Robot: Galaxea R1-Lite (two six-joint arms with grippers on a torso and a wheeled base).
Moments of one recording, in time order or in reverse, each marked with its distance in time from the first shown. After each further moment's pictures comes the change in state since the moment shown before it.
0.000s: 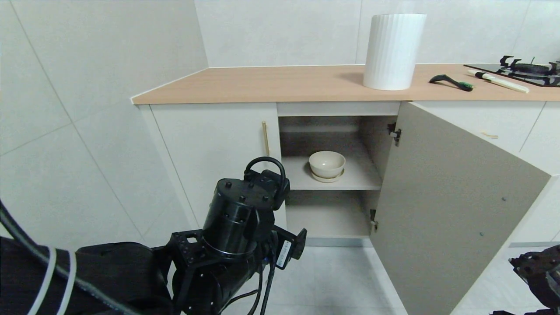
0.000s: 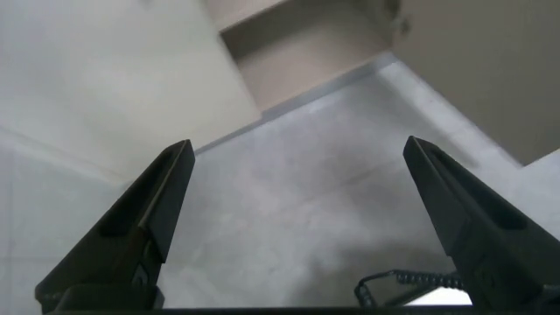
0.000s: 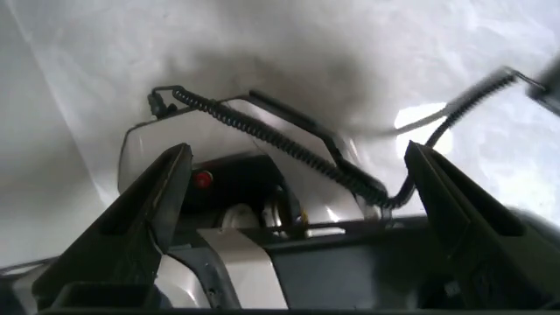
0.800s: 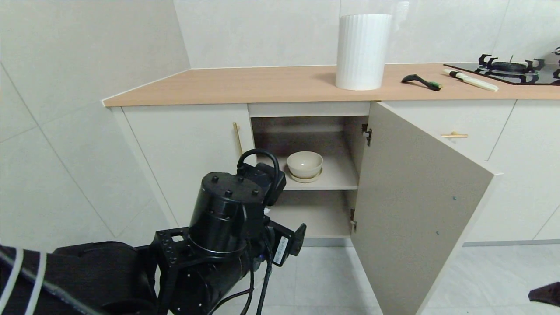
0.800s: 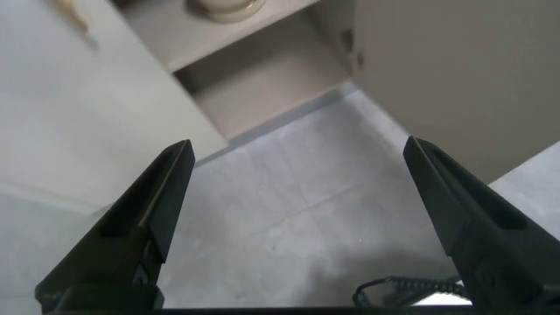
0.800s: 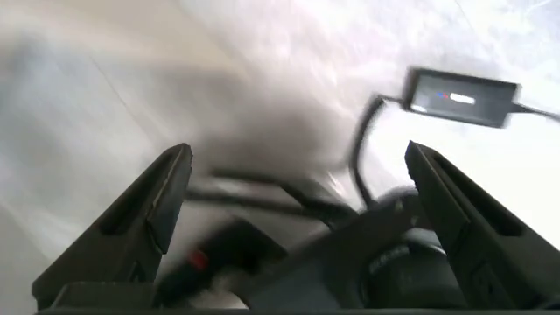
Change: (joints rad) left arm 0.000 -0.053 0.003 0.000 -0.002 0.009; right arm -0.315 -0.221 -0.153 0.256 -0.188 0.021
